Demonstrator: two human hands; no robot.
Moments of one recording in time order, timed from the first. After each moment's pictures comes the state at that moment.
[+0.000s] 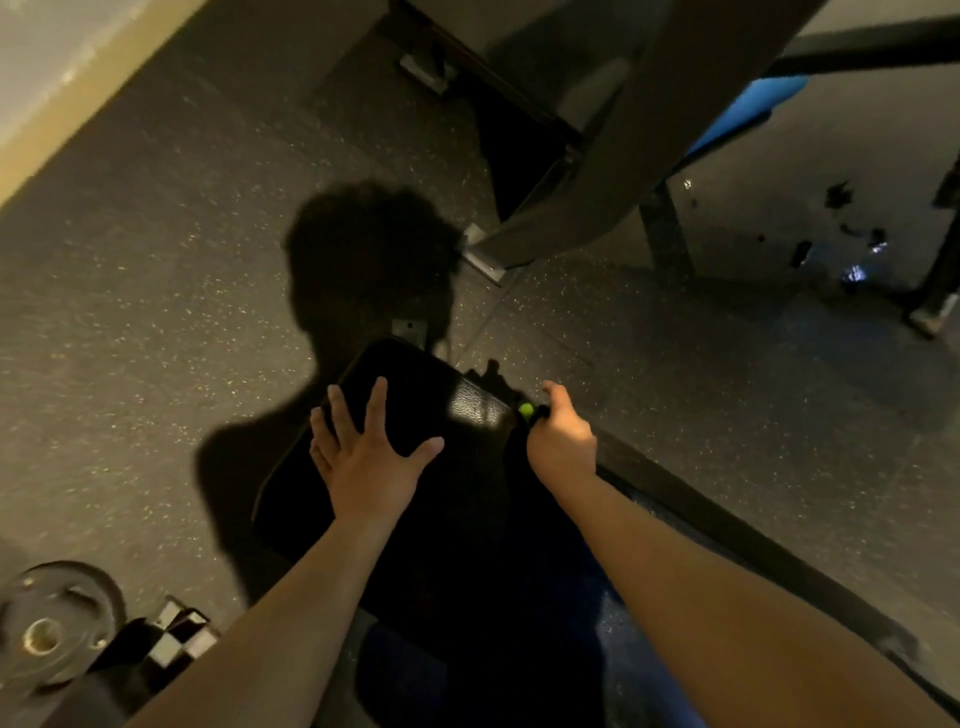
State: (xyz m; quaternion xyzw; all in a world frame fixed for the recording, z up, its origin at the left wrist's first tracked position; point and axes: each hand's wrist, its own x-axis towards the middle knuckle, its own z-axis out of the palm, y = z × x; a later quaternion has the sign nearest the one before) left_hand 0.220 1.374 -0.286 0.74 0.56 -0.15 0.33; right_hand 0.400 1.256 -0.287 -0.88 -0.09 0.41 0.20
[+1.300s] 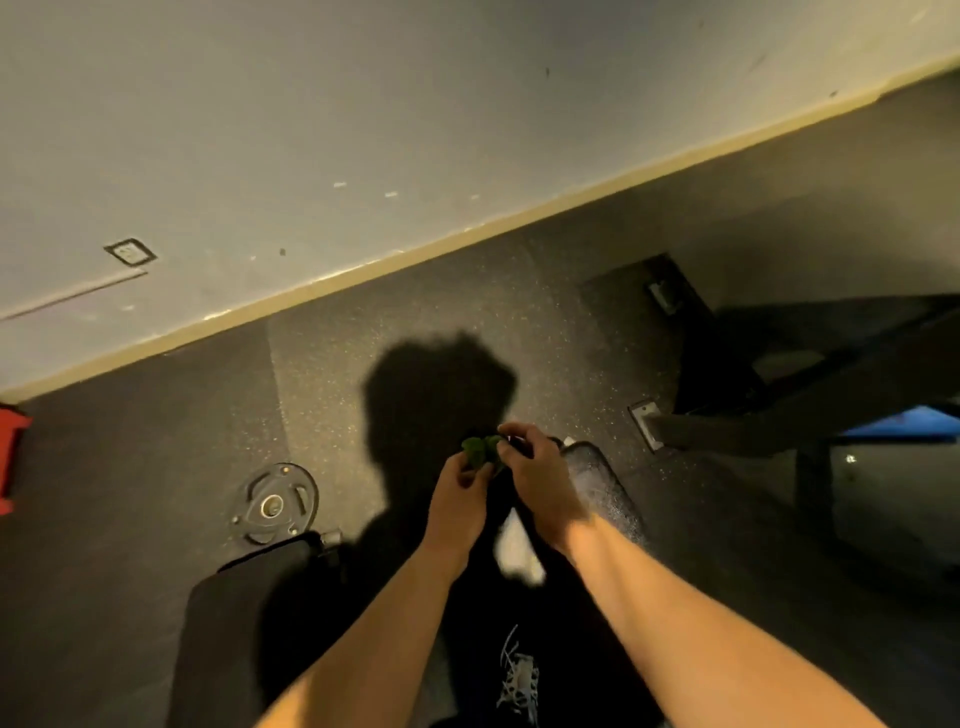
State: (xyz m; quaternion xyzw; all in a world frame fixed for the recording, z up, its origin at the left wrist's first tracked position) left_hand 0.079 1.366 -0.048 0.33 0.67 0.27 0.61; right_hand 0.194 1.377 -0.028 -0.68 -0.32 0.56 0.35
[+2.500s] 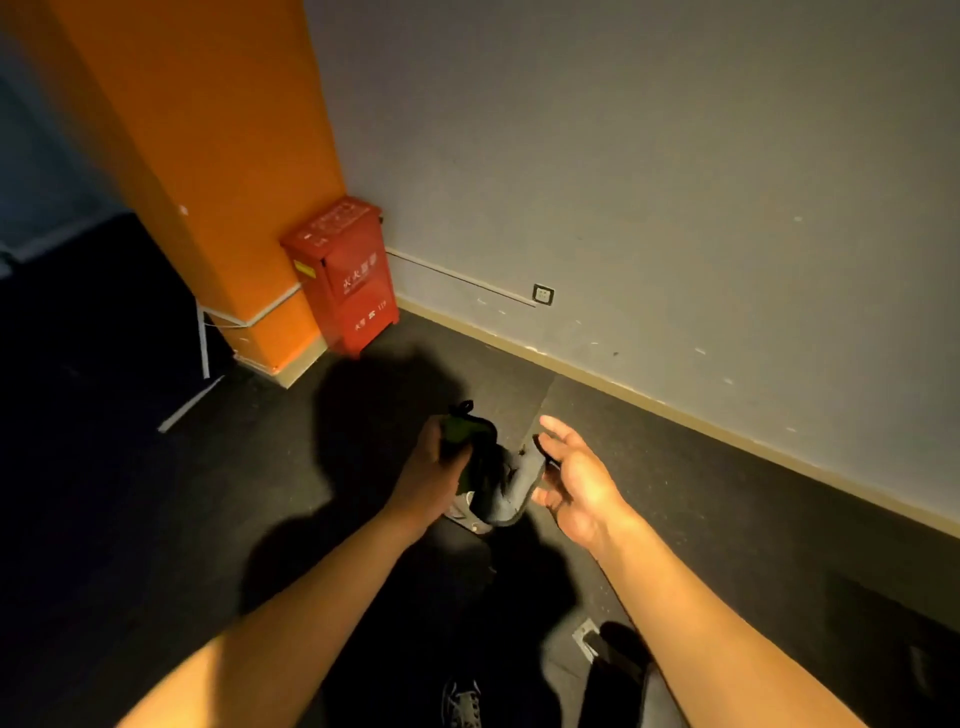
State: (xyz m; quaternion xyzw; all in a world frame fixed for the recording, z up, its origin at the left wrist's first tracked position) left_hand -0.326 1.237 0.253 0.29 0.74 0.51 0.32; right_hand -0.190 1.358 0.250 -0.46 -0.37 0.79 0.18
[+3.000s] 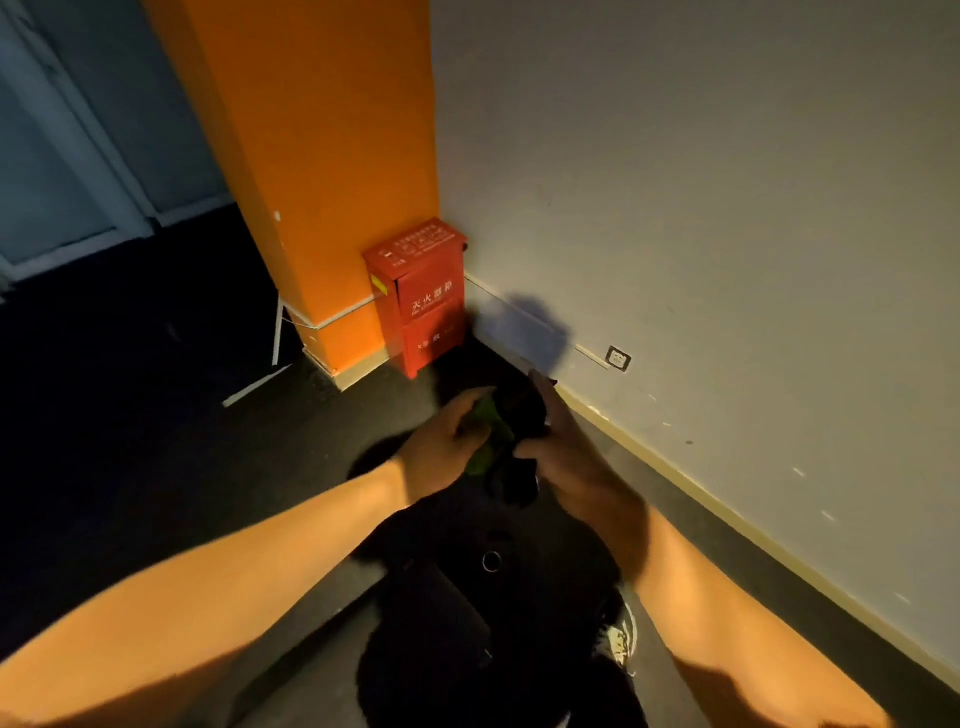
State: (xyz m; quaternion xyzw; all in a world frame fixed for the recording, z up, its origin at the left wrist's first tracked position) left_hand -0.445 1.375 0.290 0.34 0.81 0.44 0.21; right_hand -0.349 1.523 0.272 -0.20 -0.64 0.74 0.06
